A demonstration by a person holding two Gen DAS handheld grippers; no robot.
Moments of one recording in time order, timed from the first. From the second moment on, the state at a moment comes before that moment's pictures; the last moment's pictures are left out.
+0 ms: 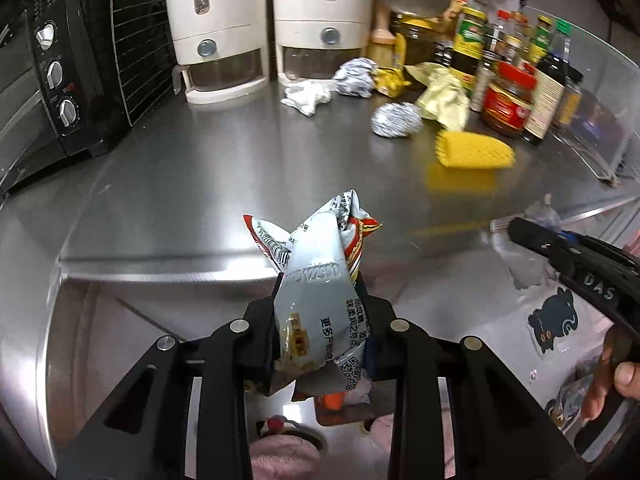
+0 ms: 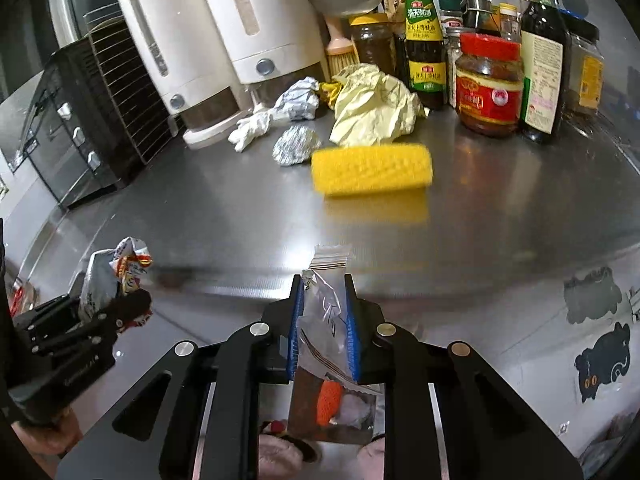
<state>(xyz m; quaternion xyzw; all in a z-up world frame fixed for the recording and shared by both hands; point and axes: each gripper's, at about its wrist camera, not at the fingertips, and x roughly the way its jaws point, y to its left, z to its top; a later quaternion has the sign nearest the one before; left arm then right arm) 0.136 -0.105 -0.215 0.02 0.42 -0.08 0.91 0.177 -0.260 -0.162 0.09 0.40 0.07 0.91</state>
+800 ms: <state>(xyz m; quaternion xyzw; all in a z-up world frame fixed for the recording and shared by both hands) 0.098 -0.106 -0.388 -0.01 0.52 -0.07 0.85 0.143 -0.236 -0.331 0.08 0.52 0.07 0.85</state>
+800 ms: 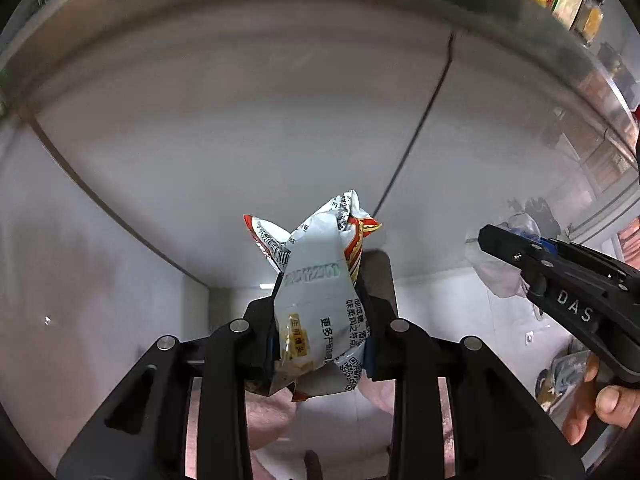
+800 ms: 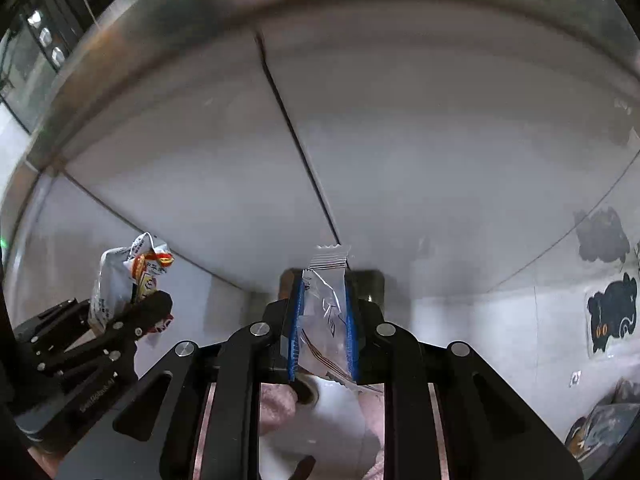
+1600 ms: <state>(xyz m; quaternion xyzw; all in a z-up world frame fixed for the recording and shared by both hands) 0.144 -0.118 -0.538 0.00 0.62 -0.09 0.78 0.186 -0.230 -0.466 0.10 0.61 0.04 0.79</state>
